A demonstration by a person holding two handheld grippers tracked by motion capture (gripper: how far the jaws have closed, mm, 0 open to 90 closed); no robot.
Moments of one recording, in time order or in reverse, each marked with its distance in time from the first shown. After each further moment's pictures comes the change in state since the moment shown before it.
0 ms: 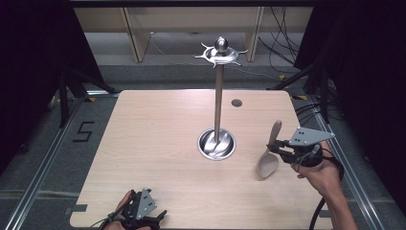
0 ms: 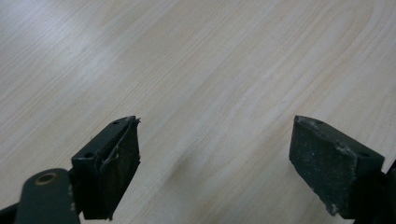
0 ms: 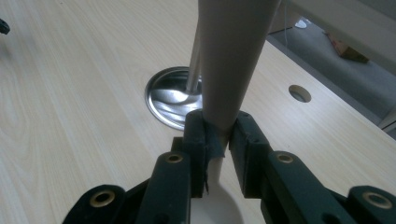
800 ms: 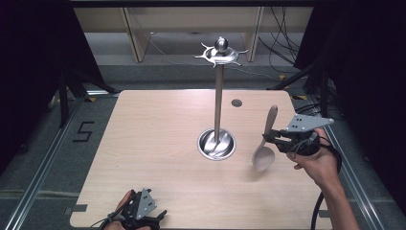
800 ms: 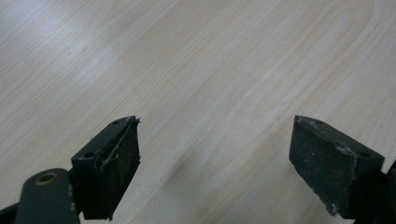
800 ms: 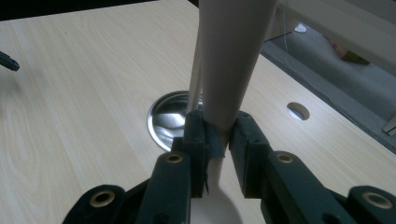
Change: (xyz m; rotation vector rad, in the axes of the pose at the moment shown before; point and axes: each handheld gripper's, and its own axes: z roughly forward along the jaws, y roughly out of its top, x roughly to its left) left arm 0.000 0.000 0.000 -0.006 0.007 -0.015; right arm -0.005 0.037 -0.001 -0.023 0.004 0.041
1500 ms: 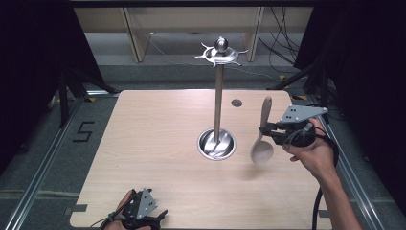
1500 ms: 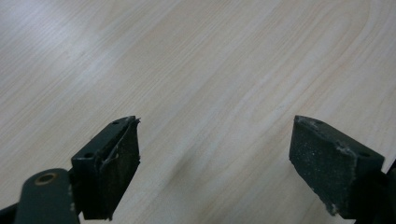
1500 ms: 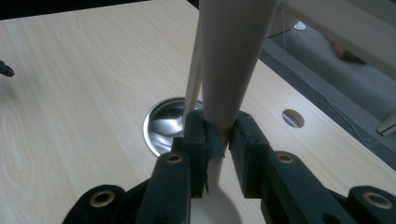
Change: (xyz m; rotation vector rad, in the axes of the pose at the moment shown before) left arm 0.001 0.003 0.000 -0.012 -0.022 0.041; right arm -0.003 0.025 0.005 0.030 -0.004 -0.017
